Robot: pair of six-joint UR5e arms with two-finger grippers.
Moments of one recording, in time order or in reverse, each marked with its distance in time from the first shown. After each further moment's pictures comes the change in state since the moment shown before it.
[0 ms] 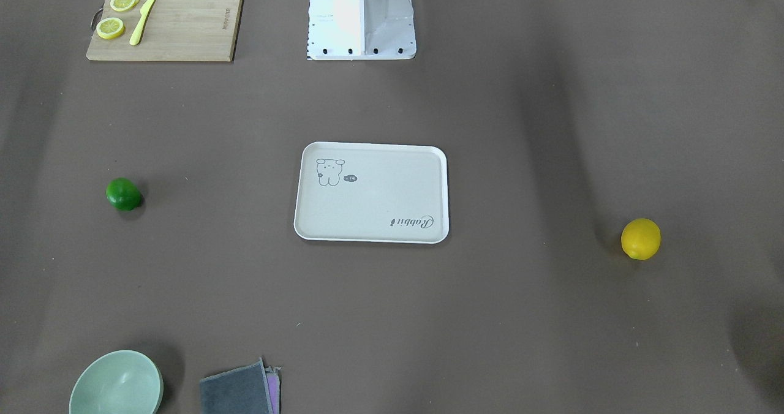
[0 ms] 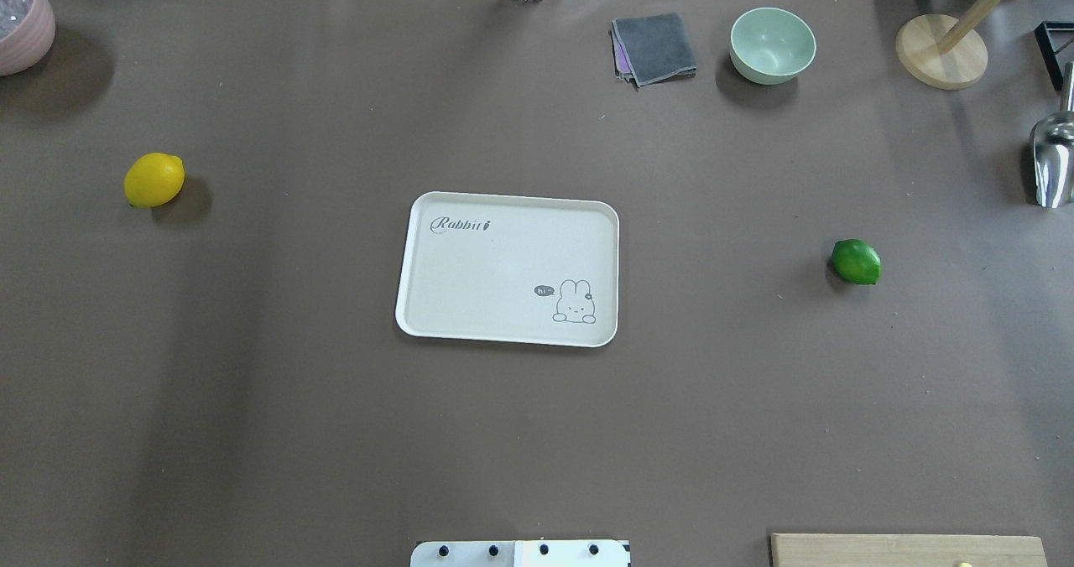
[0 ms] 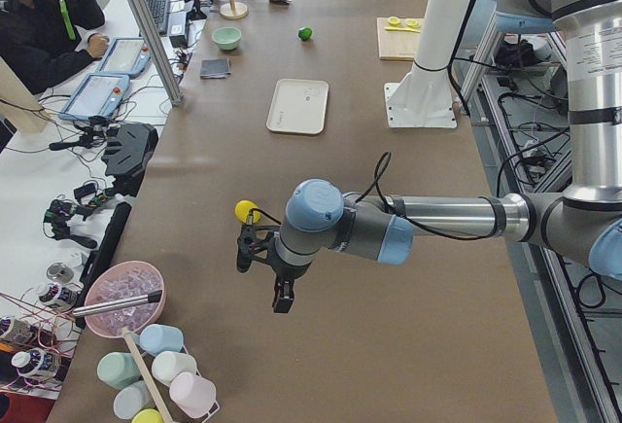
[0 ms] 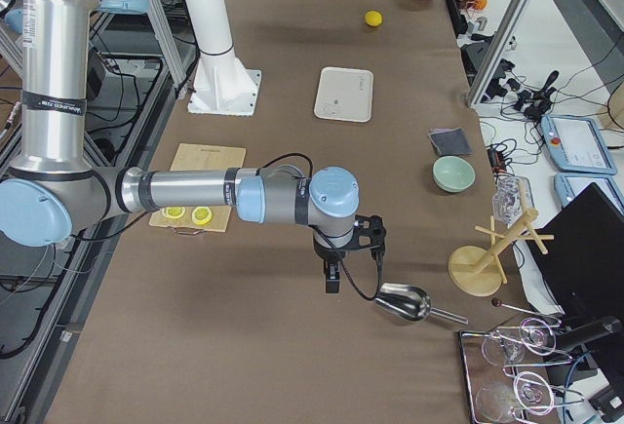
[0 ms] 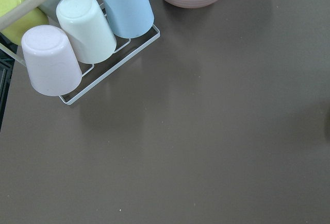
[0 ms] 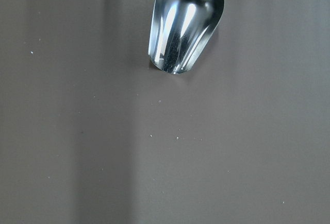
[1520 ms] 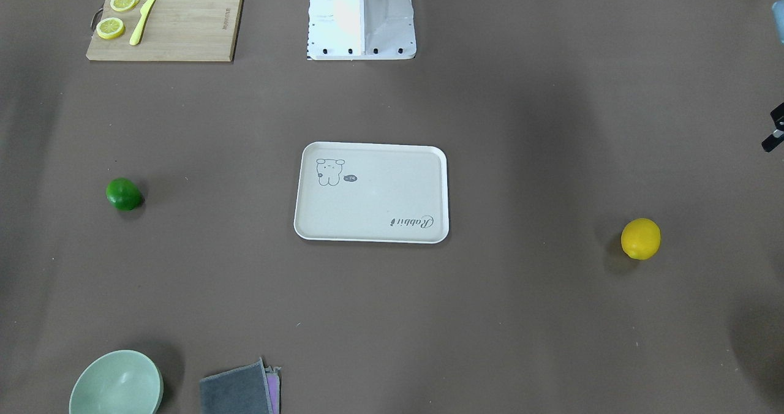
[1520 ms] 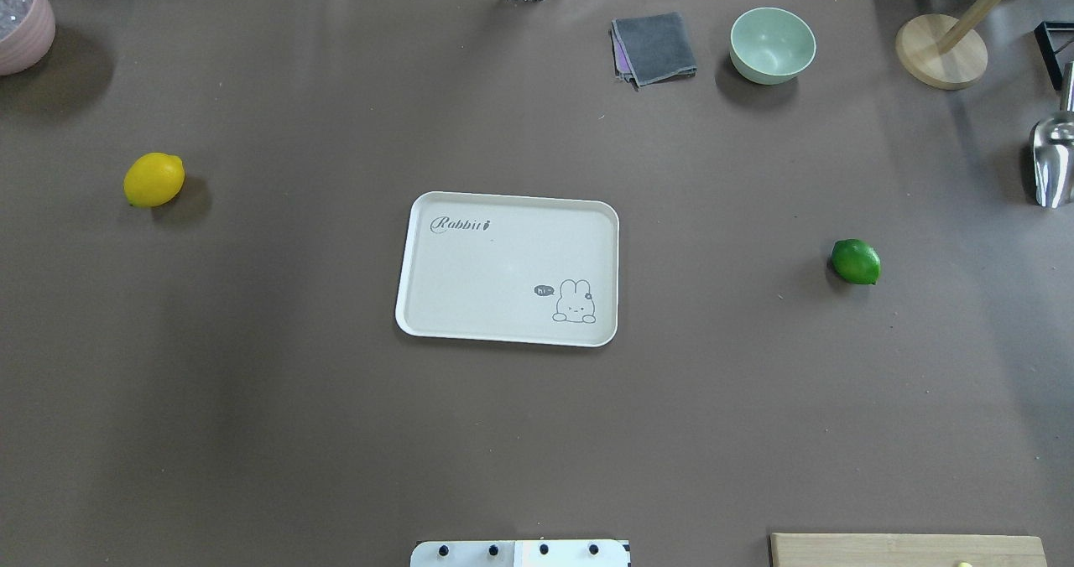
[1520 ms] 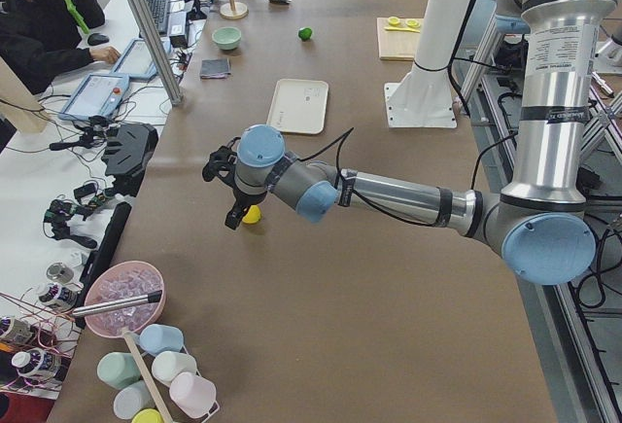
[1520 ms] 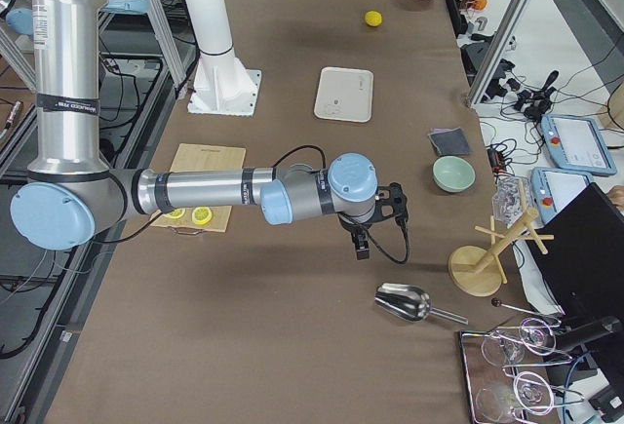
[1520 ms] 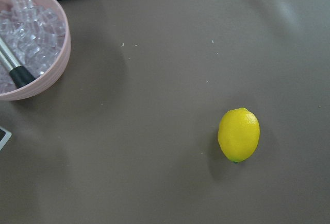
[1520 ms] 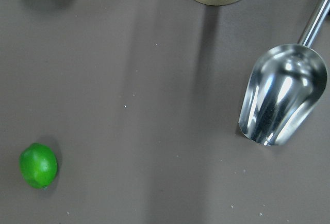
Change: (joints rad) left arm 0.266 -0.226 0.068 -0.196 -0.090 -0.002; right arm -0.079 0.064 -0.076 0.326 0.167 0.187
